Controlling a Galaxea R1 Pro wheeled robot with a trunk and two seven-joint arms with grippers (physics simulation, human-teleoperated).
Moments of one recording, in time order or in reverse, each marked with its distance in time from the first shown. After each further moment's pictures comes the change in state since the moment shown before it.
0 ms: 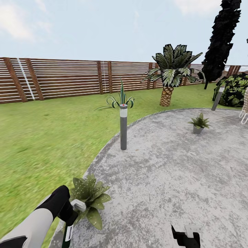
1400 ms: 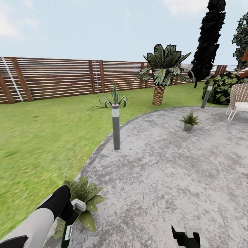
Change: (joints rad) left arm -0.002 -0.009 -0.006 -0.002 0.000 0.012 0.040; right arm 0.000 0.000 0.000 0.000 0.000 0.000 0.000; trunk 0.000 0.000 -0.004
